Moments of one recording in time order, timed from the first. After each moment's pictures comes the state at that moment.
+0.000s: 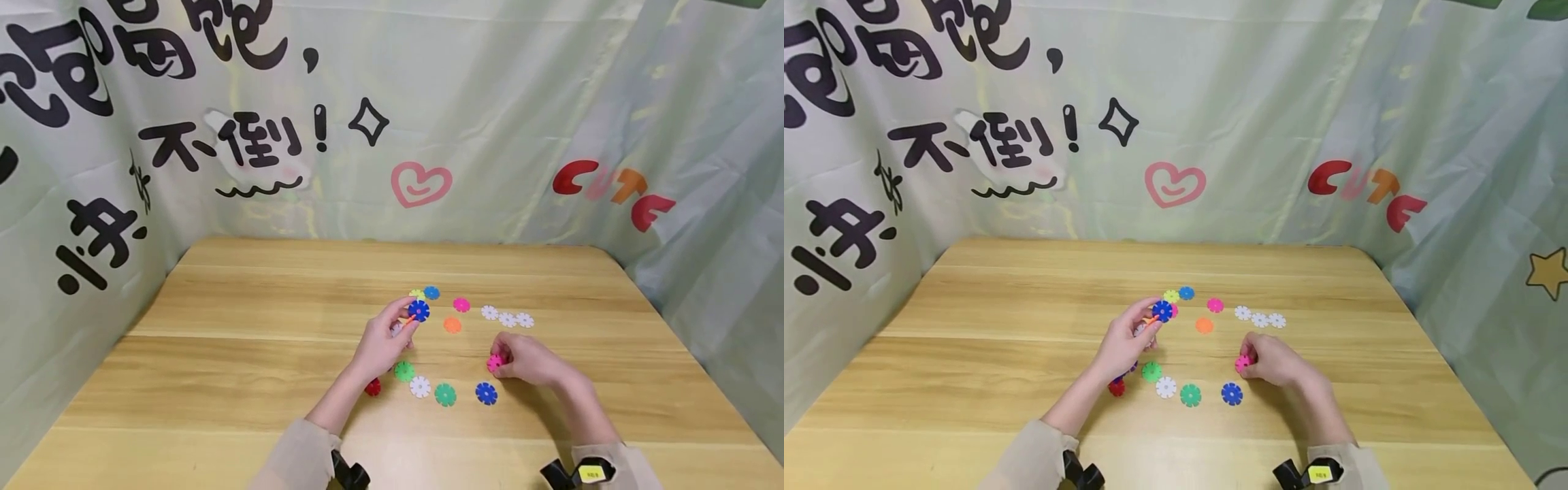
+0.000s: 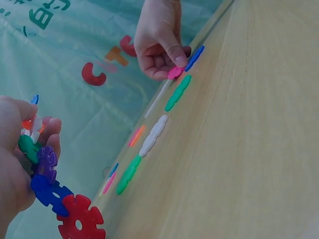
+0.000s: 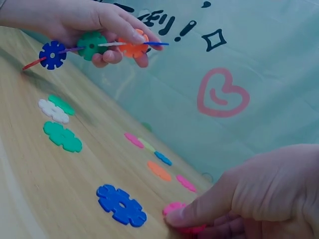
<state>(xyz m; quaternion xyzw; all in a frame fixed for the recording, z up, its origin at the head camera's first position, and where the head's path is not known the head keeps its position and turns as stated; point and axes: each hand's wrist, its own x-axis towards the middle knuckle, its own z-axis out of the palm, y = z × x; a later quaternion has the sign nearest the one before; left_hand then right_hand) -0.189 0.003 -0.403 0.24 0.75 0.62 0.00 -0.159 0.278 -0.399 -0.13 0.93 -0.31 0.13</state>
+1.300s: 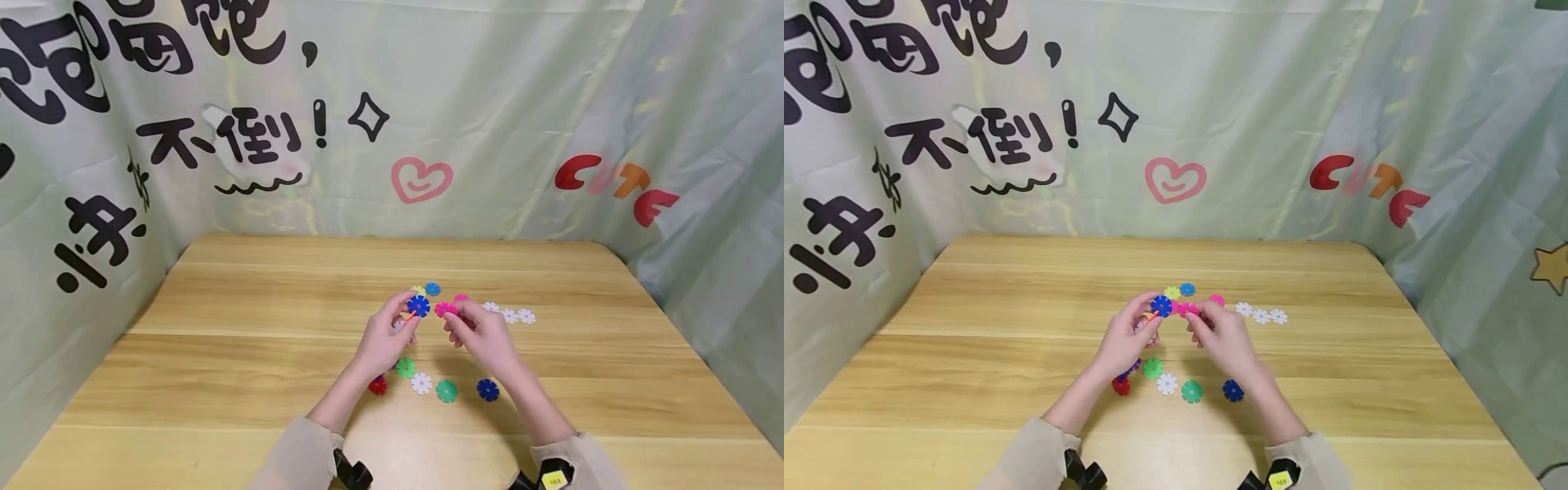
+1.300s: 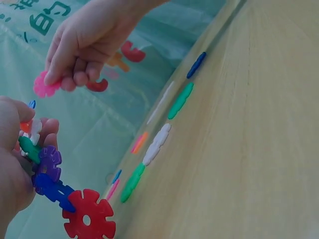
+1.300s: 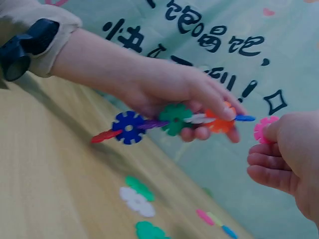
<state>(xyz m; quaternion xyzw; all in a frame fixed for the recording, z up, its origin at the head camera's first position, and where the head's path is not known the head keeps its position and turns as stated) -0.186 0.004 -0.397 0.24 0.74 0.62 -0.01 -0.155 0.187 -0.367 -0.13 0.86 -0.49 -0.12</state>
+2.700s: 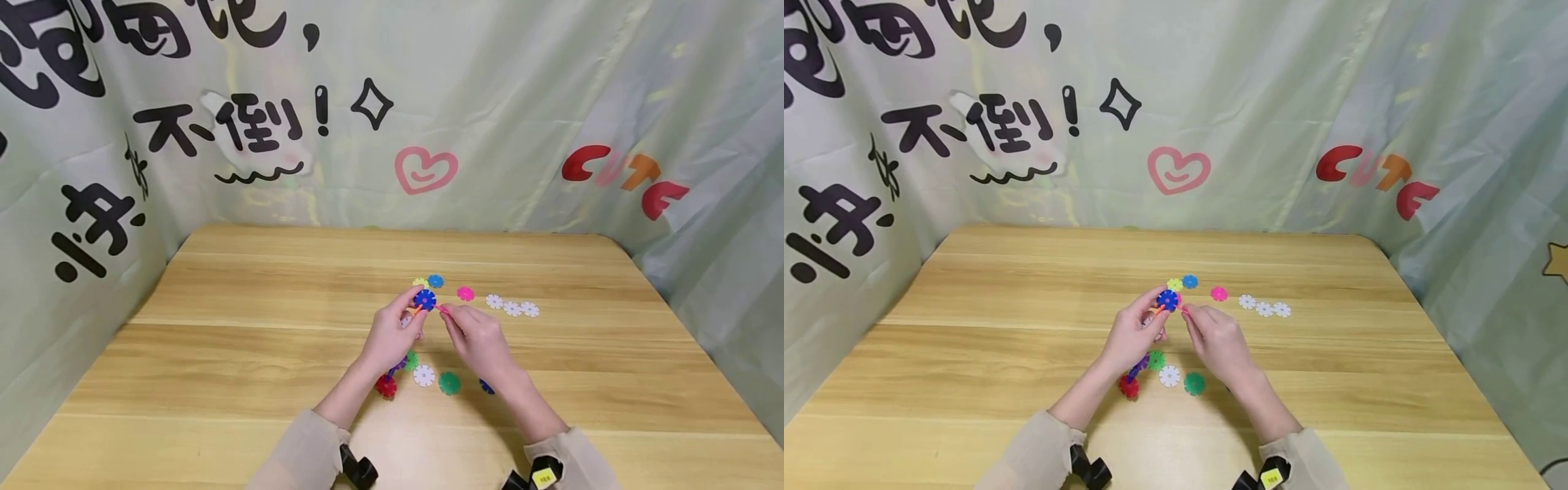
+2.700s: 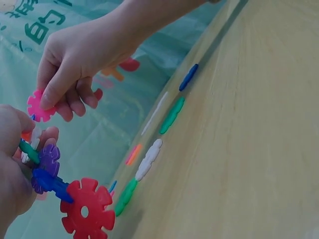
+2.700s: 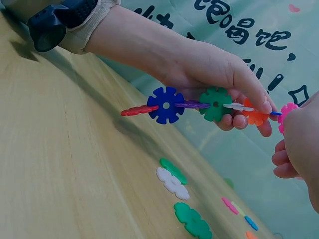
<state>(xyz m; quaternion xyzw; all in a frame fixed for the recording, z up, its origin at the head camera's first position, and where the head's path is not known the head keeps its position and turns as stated) -0.184 0.010 -0.394 0.22 0.76 0.62 0.01 -0.169 0.181 -0.396 -0.34 0.81 -0.24 -0.40</state>
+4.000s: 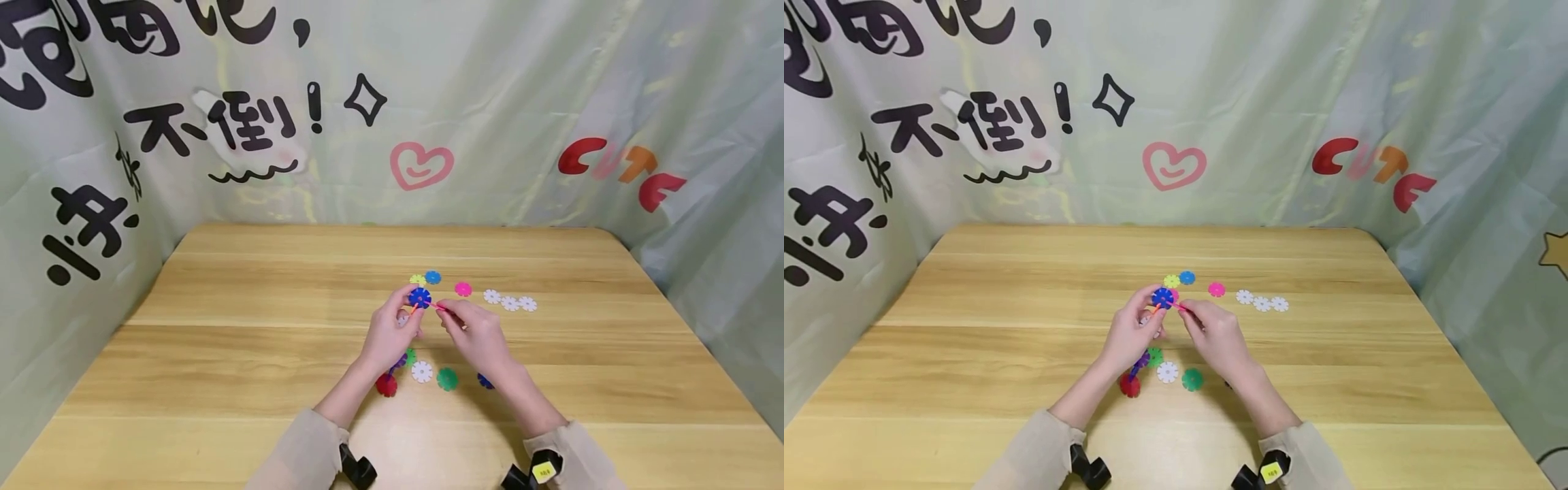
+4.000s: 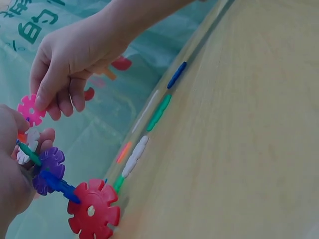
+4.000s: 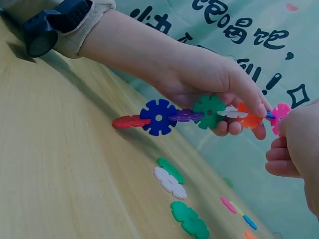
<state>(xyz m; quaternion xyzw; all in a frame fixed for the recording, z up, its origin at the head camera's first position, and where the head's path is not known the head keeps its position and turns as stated) -0.185 0.015 -0.403 0.23 0.73 0.64 -0.01 -0.168 0.184 -0.398 -0.29 0.84 -0.30 -0.35</state>
